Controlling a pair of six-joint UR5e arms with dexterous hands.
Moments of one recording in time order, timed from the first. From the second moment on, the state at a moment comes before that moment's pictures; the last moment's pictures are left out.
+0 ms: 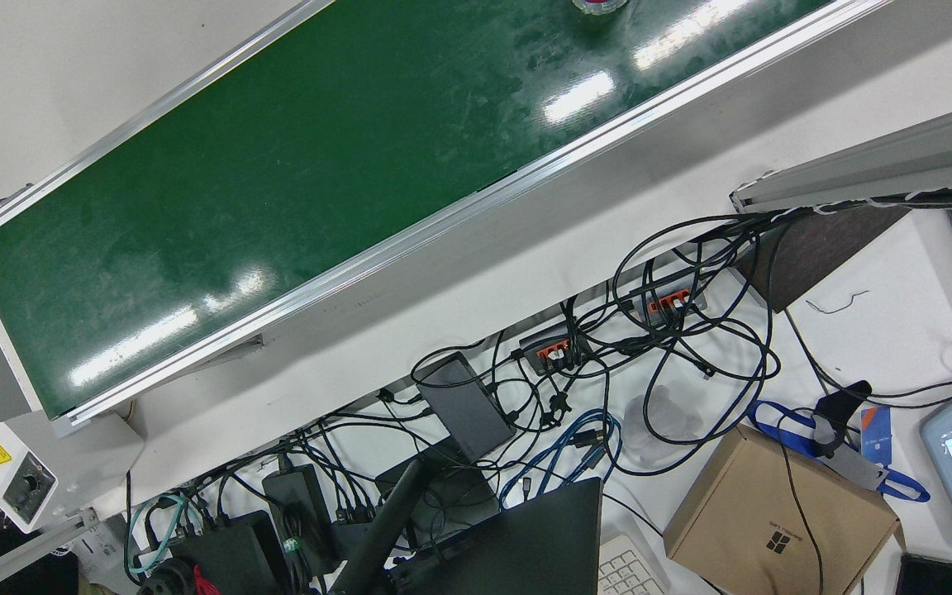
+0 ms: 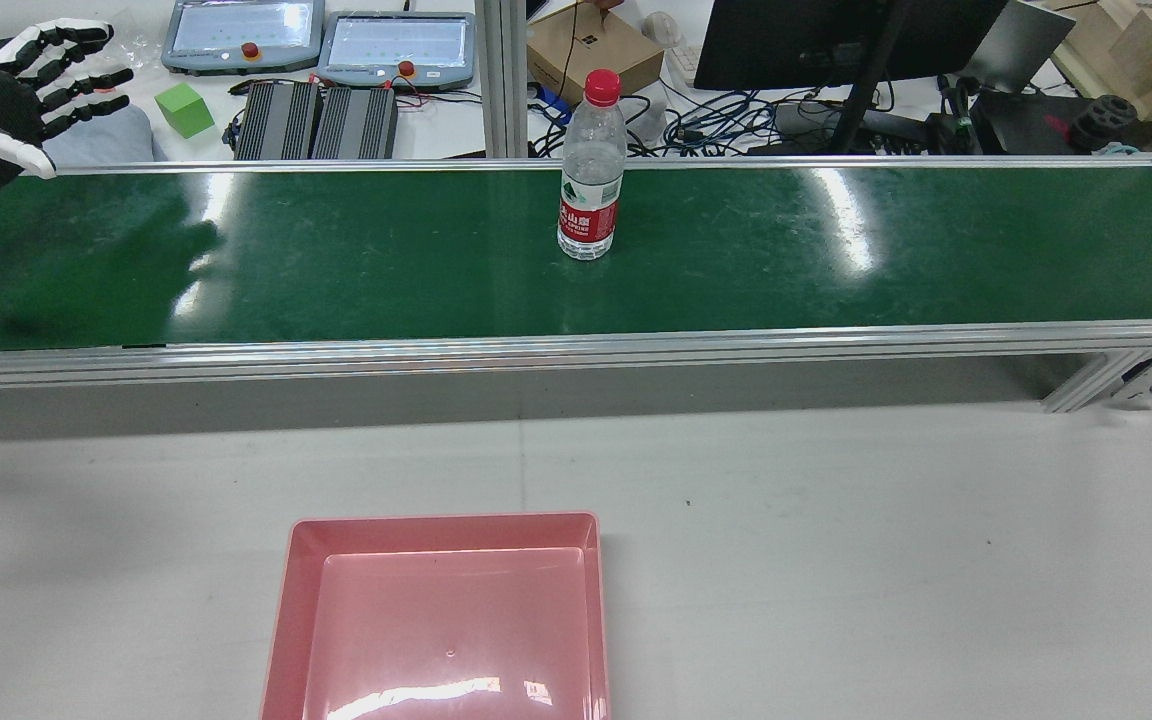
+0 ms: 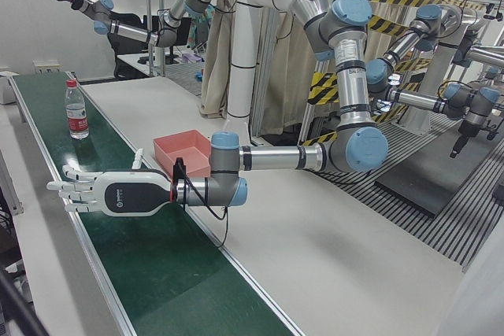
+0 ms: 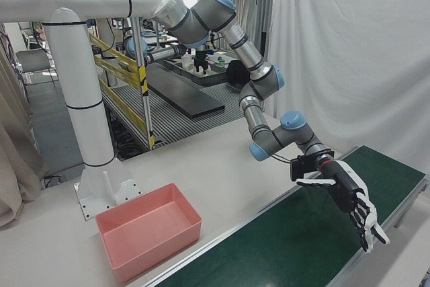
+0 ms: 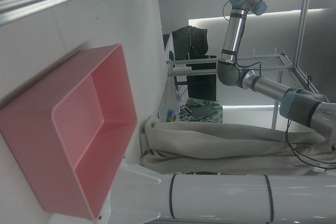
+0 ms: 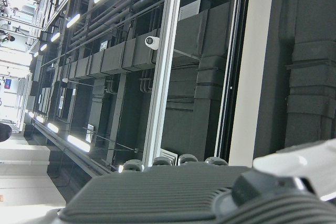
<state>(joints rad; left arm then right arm) -1.14 -1.91 -1.57 -0.04 1.50 0.27 1.96 -1.51 1.49 -2.61 -1.55 -0.04</state>
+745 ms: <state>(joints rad) -1.13 -1.90 -1.63 -0.01 1.49 0.27 1.96 -1.51 1.49 -2.61 -1.55 -0.04</state>
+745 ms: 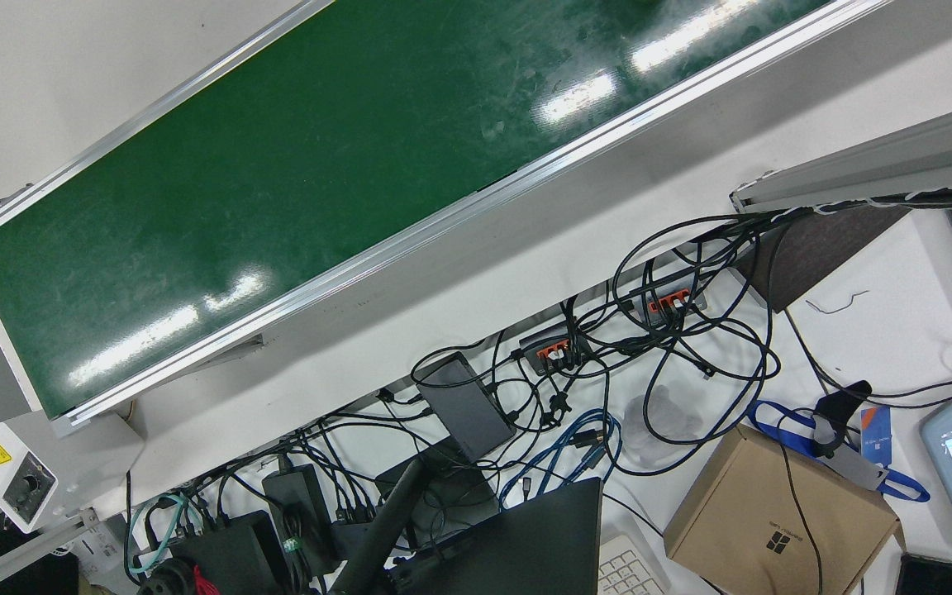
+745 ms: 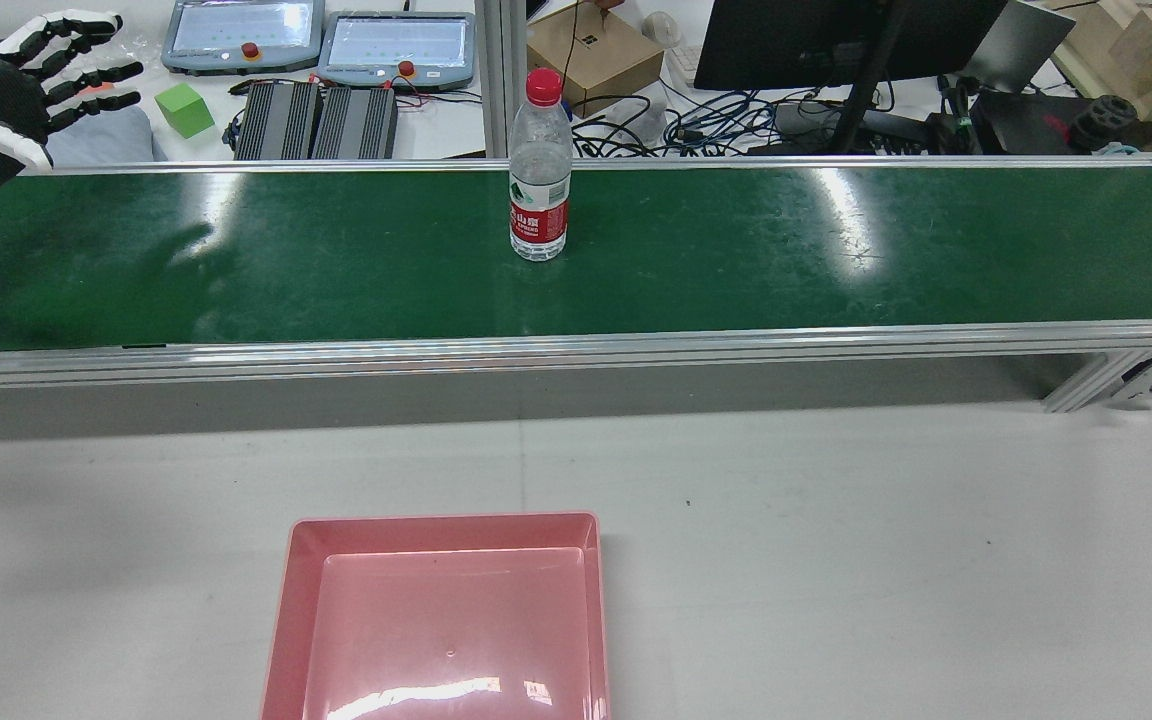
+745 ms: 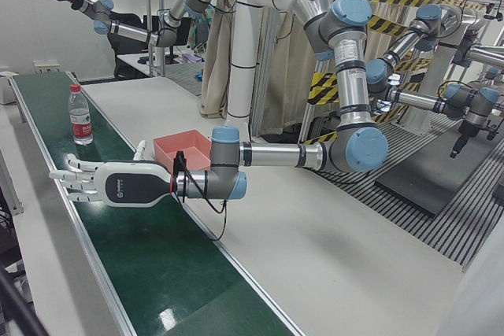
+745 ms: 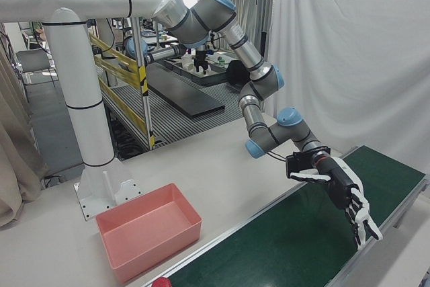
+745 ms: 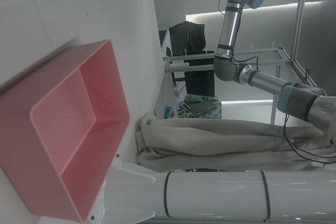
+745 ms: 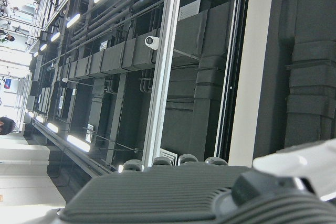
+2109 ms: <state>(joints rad) -0.89 -1.94 -1.78 0.21 1.19 0.34 1.96 -1.51 1.49 -2.61 -1.55 -0.04</state>
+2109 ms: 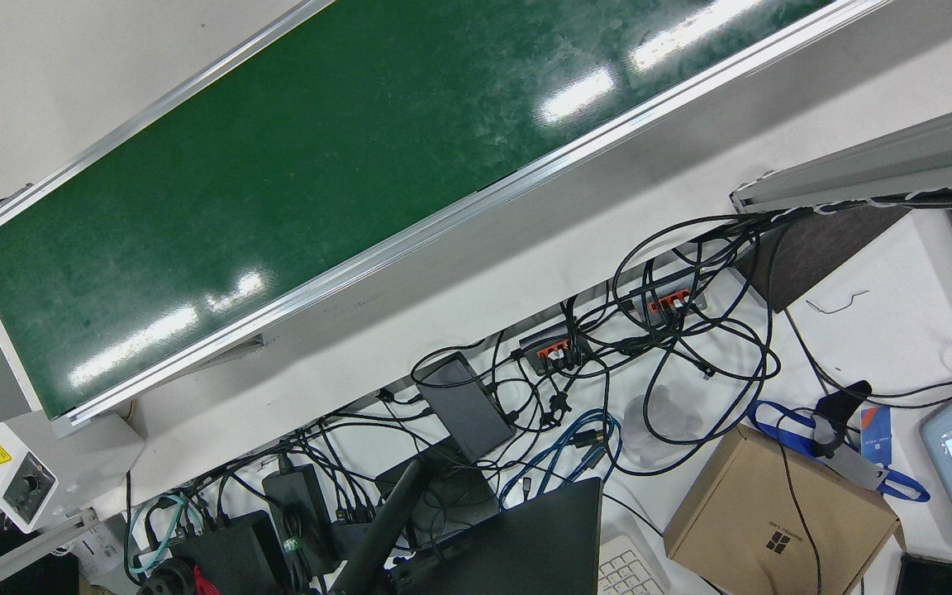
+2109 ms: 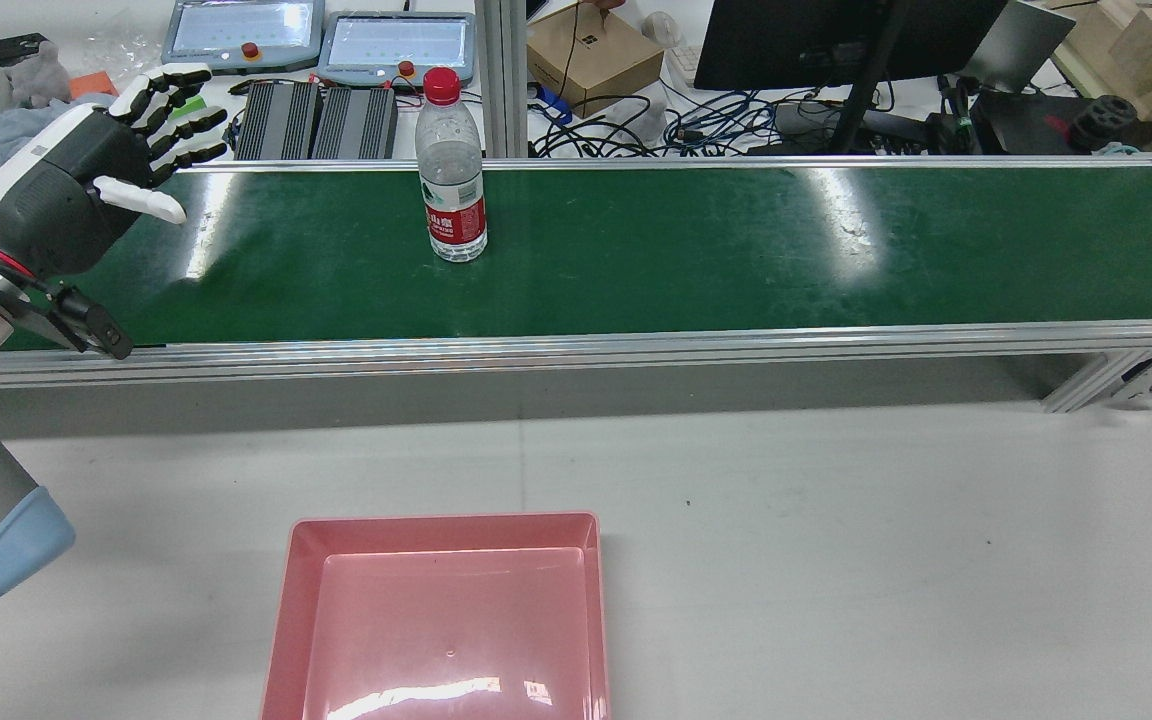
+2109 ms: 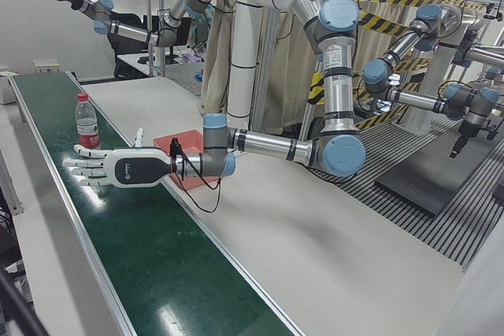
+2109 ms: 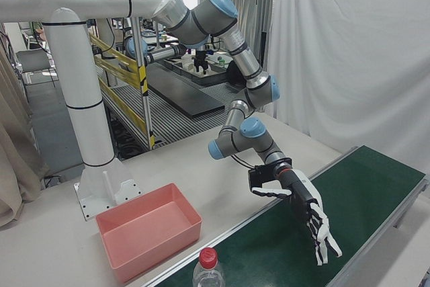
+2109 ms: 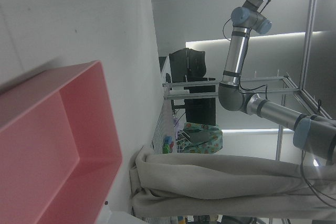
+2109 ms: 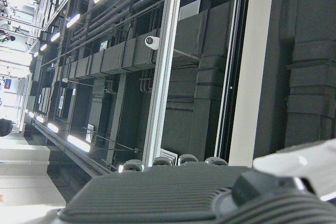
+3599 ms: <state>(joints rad) -0.89 -1.96 -1.72 0.11 1.22 0.41 1.96 -1.51 1.49 -2.61 -1.55 -0.04</state>
